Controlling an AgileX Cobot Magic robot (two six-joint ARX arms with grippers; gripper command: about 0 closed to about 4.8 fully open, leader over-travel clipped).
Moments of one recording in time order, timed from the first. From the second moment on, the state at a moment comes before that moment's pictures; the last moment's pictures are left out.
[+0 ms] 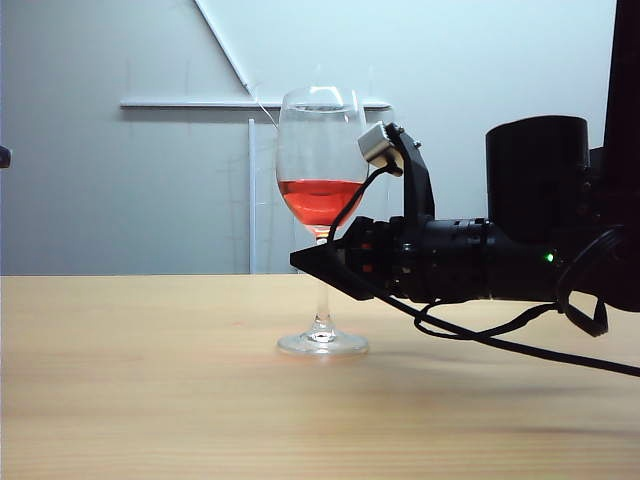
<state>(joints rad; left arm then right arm) -0.54 0.00 0.01 -0.03 -0.03 -0.02 0.49 2.08 0.64 1.39 -0.56 0.00</state>
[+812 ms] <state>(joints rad) -0.54 0.00 0.01 -0.03 -0.03 -0.02 0.49 2.09 0.63 1.24 -0.56 0.00</state>
